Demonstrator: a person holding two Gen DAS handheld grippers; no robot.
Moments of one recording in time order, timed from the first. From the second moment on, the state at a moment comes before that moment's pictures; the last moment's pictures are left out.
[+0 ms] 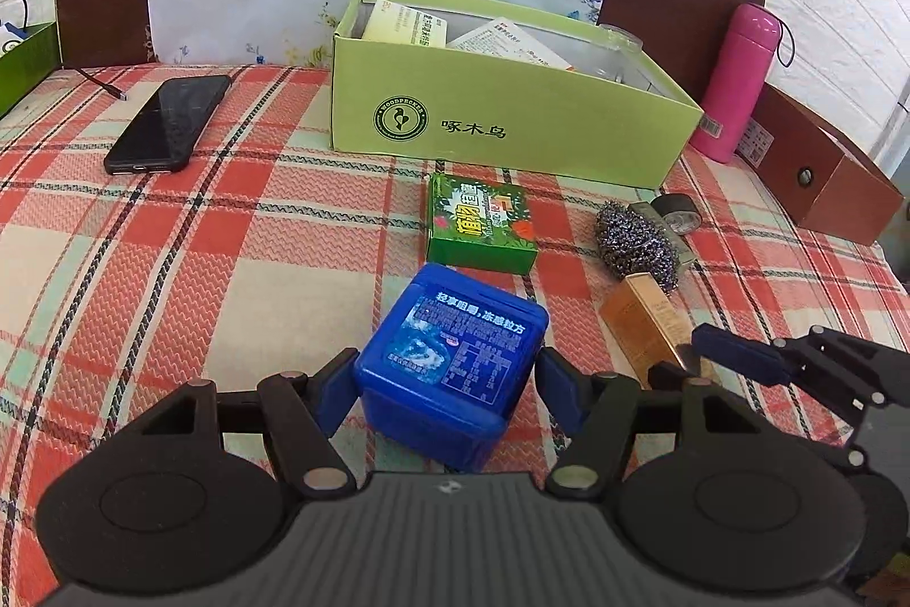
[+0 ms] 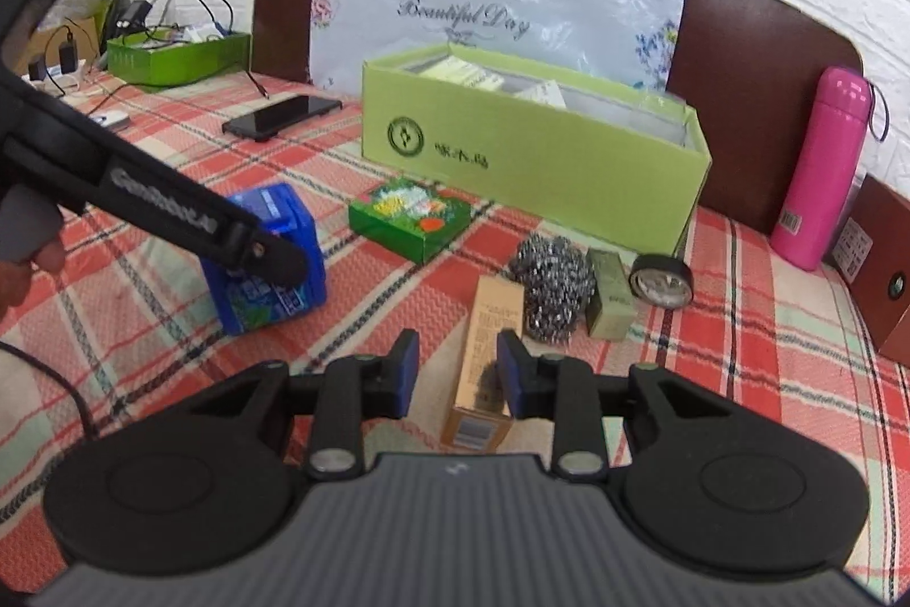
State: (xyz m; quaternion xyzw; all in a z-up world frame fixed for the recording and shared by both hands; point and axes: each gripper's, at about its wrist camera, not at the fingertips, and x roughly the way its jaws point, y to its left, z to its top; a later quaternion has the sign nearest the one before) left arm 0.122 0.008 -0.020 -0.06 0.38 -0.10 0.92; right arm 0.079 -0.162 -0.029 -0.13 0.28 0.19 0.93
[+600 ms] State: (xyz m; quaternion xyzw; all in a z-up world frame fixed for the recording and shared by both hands) left arm 0.124 -0.001 -0.020 -0.06 0.39 -0.11 0.91; right arm 0.100 -0.185 -0.038 -0.10 0.31 0.16 0.93
